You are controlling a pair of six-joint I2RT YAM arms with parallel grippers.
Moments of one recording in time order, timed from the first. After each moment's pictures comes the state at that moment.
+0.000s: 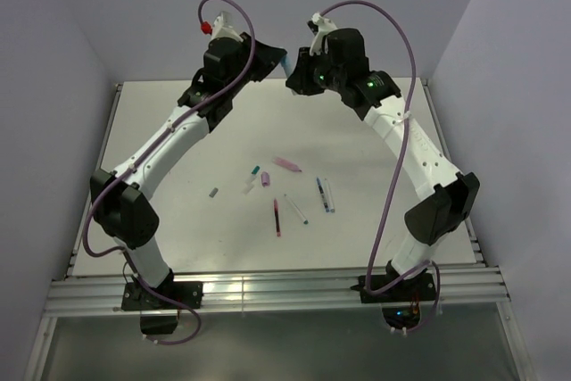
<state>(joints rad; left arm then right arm) -0.55 1.75 1.73 -0.07 -0.04 -0.98 0.47 1.69 1.86 -0.56 -0.20 0.29</state>
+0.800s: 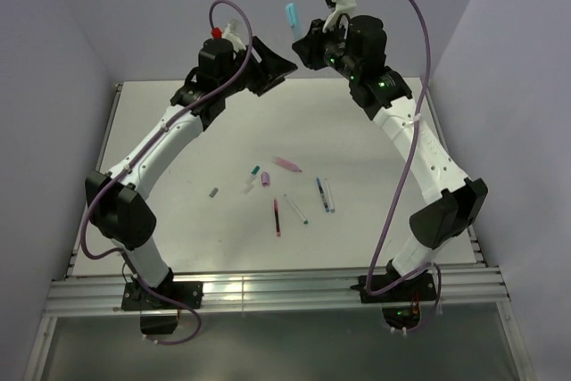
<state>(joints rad) -0.51 1.73 1.73 -0.15 0.25 -1.02 0.44 1.66 1.86 -0.30 -0.16 0.18</state>
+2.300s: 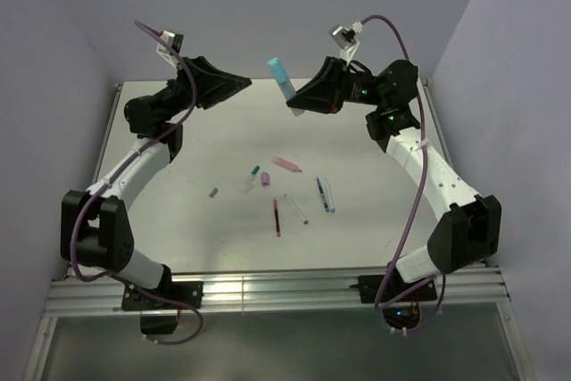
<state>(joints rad) -0.22 1.52 1.14 1.28 0.93 -1.59 0.32 1.45 1.32 0.60 -1.18 1.04</state>
